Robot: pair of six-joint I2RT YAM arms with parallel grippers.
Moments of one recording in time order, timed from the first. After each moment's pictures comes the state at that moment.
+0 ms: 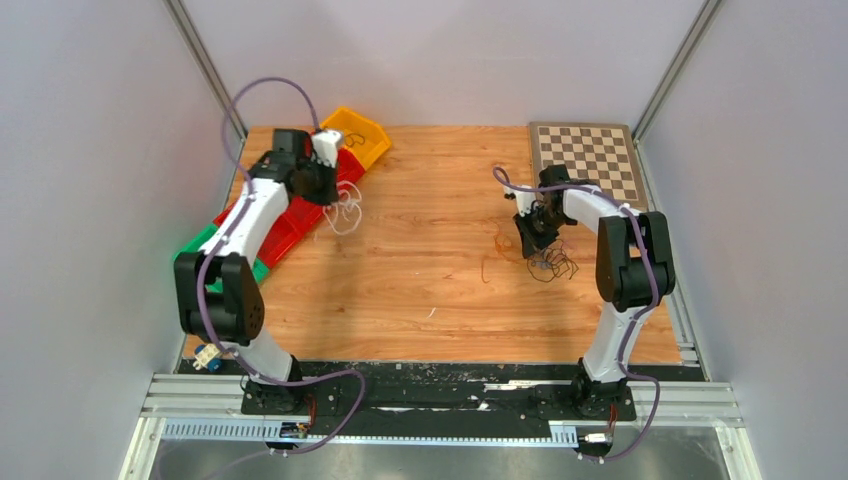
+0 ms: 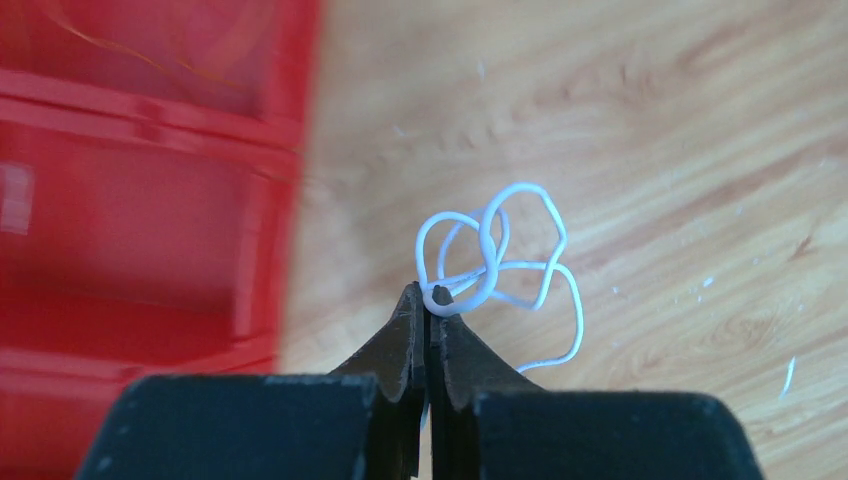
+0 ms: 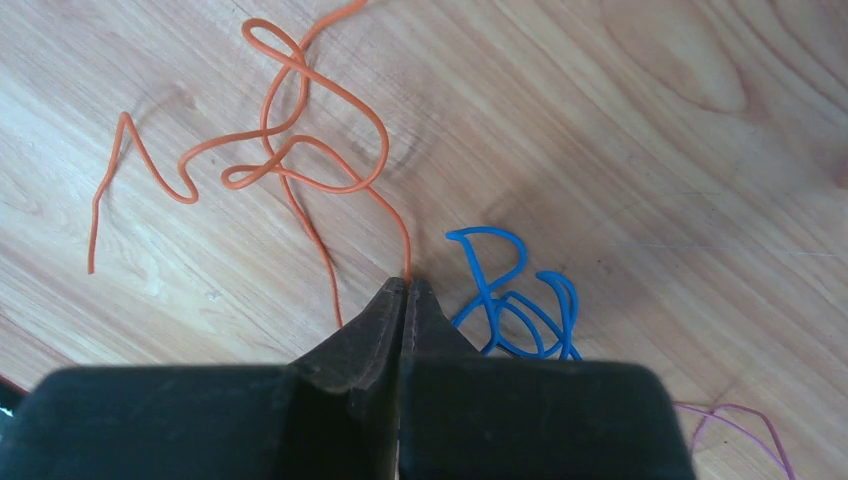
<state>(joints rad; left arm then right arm) -0.14 1.68 1.32 -0.58 0.28 0.19 0.12 1.92 1.29 -0.74 -0.36 -0.48</state>
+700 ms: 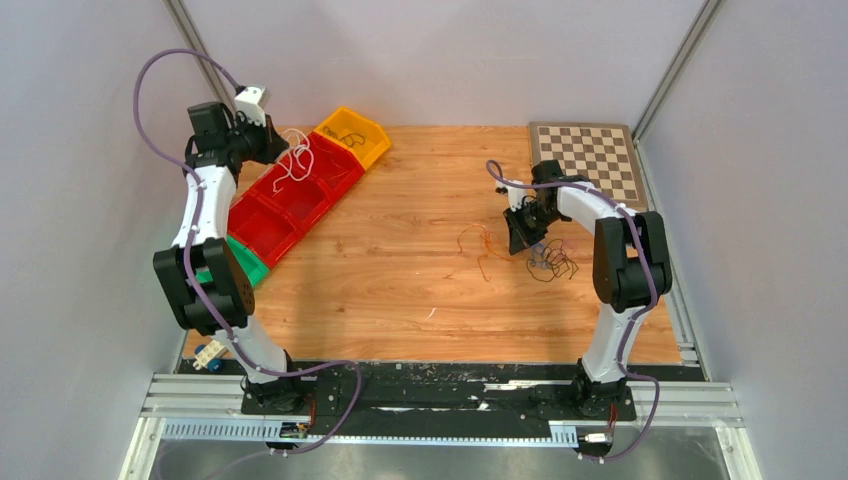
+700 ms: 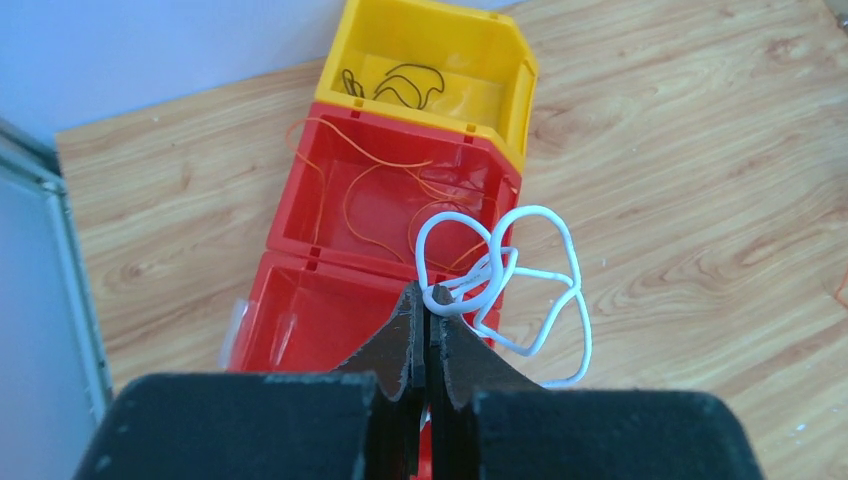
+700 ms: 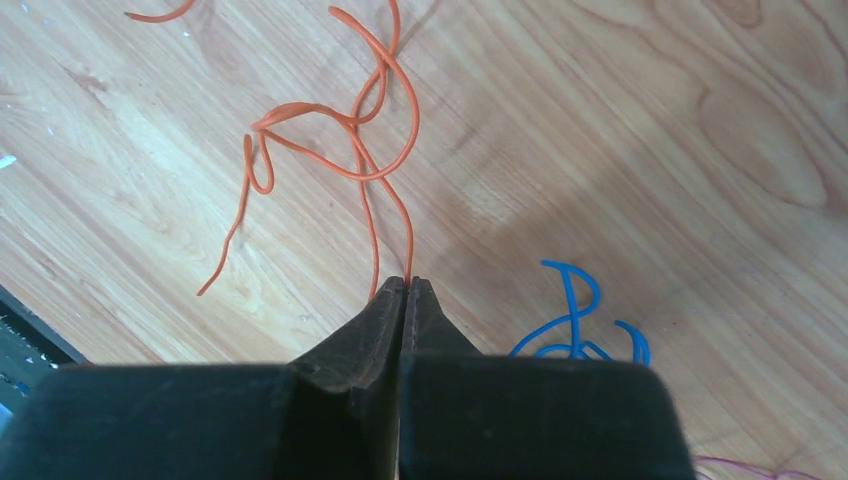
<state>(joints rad) 0.25 1.69 1.56 -0.35 0.62 0.22 0.15 1.92 1.33 -0.75 -0.47 -0.43</state>
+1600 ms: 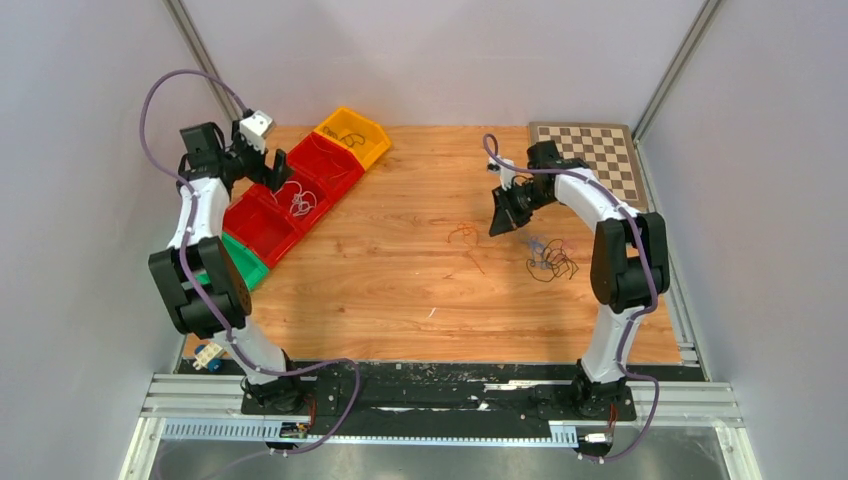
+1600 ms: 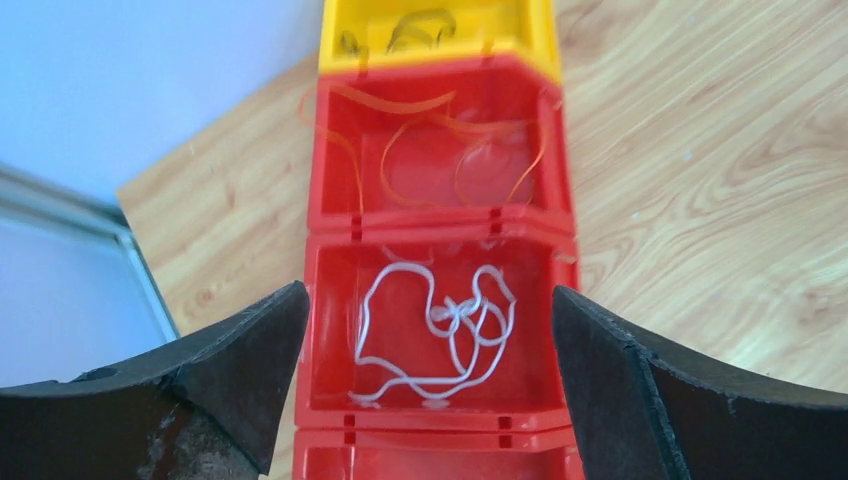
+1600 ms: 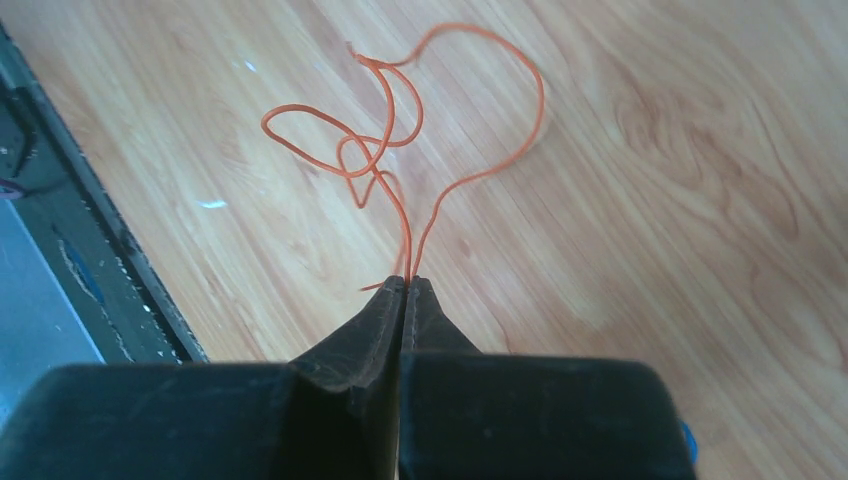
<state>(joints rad) 0.33 1.75 1.42 -0.29 0.76 0.64 0.18 1.92 1.47 -0.82 -0.69 -0.41</state>
